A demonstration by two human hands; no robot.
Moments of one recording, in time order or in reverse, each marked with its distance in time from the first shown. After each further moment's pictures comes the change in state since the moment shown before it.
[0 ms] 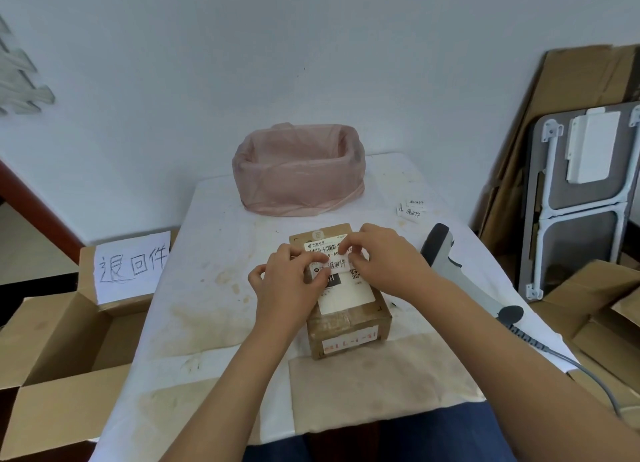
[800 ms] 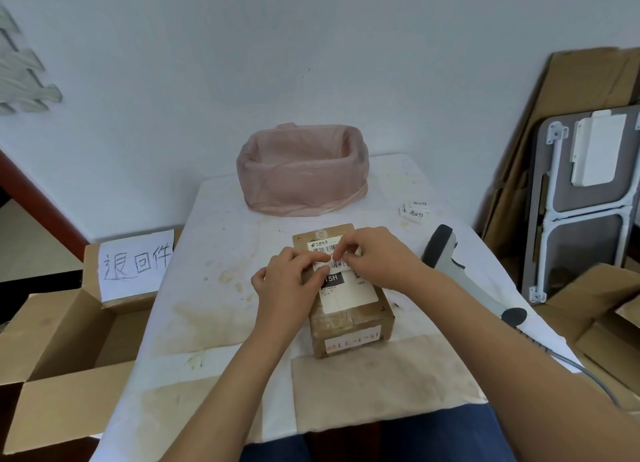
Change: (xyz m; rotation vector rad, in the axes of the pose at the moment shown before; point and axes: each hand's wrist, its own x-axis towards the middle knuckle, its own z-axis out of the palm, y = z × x) left_hand -0.003 -0.003 -0.005 -0.127 0.004 0.005; right_hand 0.007 -0.013 -0.004 0.142 -0.082 0.028
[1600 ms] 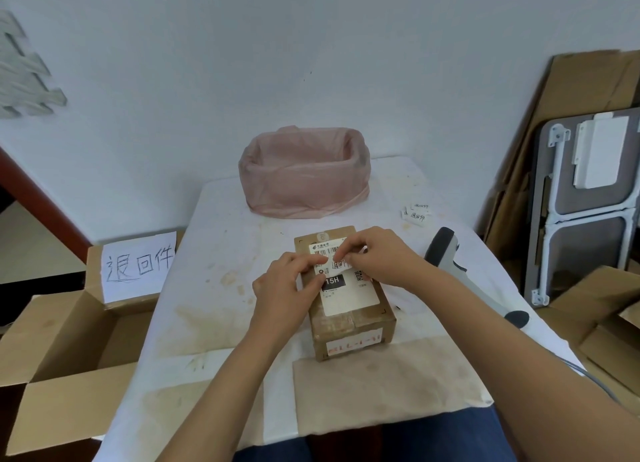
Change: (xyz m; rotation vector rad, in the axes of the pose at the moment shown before) left_hand -0.002 -0.005 -0.009 -0.086 -0.083 -0.004; right_hand 0.004 0.002 -0.004 0.176 -0.032 0.043
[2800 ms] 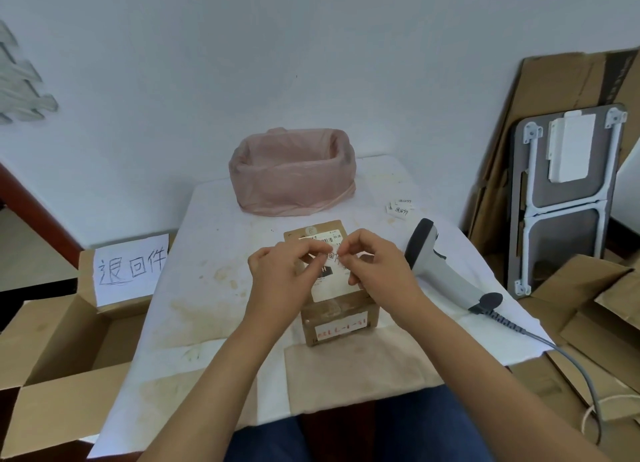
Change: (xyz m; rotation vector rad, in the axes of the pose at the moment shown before) left_hand -0.018 0.038 -0.013 0.007 0.098 0.210; right_hand -0.060 0.000 0.020 0.470 0.298 0.017
